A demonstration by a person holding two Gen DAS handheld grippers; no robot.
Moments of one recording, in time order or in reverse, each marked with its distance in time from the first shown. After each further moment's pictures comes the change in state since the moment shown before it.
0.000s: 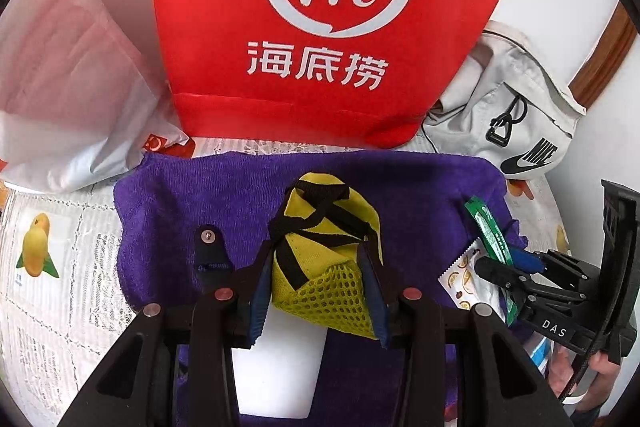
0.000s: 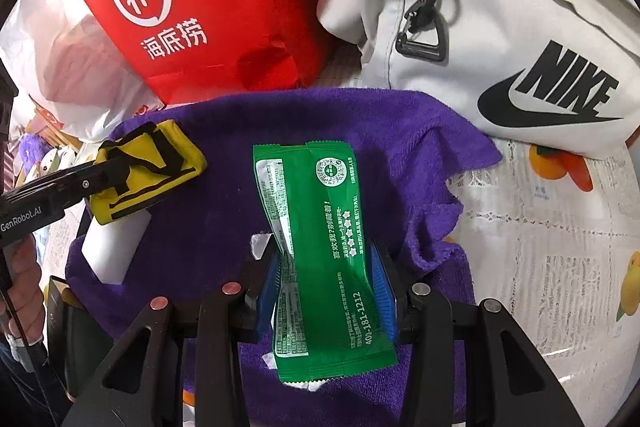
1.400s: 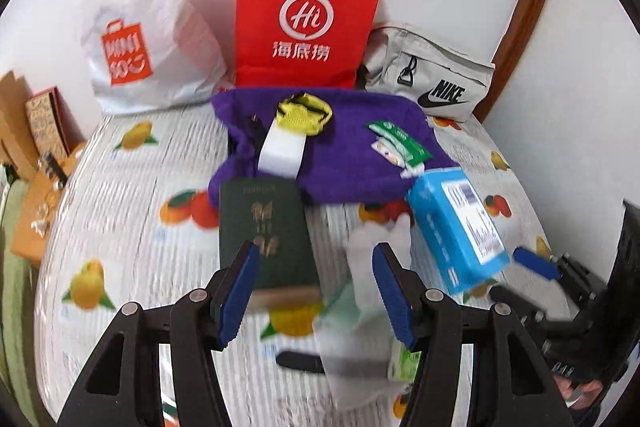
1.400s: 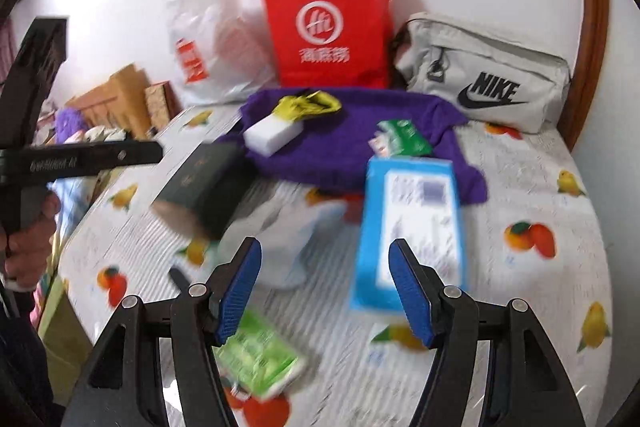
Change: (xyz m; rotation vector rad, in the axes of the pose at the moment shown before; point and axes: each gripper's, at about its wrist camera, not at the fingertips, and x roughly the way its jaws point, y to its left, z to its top) left arm -0.194 -0.005 -0.196 0.052 -0.116 -0.005; right arm -0.178 0.105 -0.223 -0.141 -0.270 0.015
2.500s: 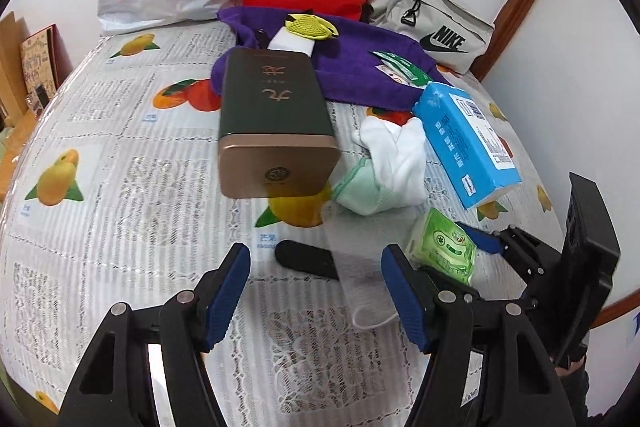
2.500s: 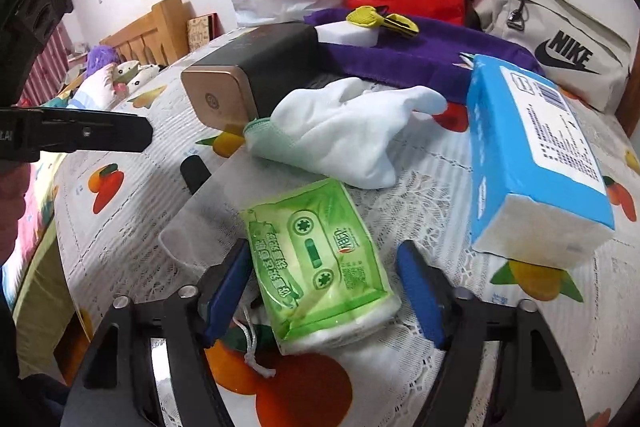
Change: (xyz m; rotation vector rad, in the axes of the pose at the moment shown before) left arm 0.022 0.018 -0.086 -0.032 0.096 -0.065; right arm 0.067 0.040 -0.075 -0.150 0.087 0.094
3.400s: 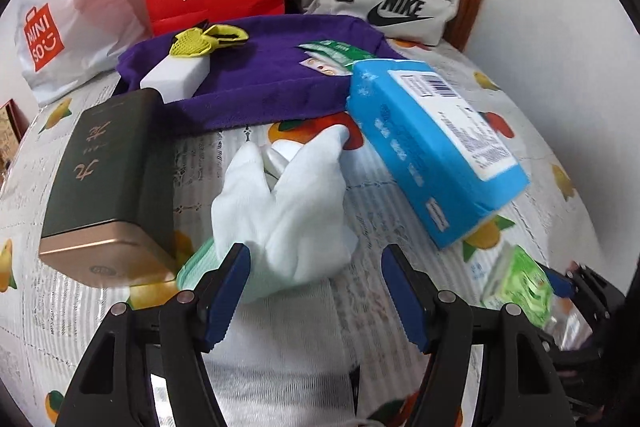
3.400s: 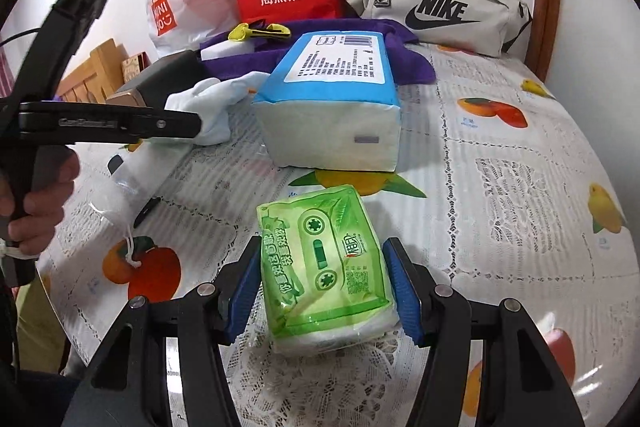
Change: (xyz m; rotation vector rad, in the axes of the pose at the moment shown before) left arm 0.080 -0.101 0.028 0.174 -0.018 0.080; right arm -0.053 -0.082 -0.068 0.199 -0.070 -0.171
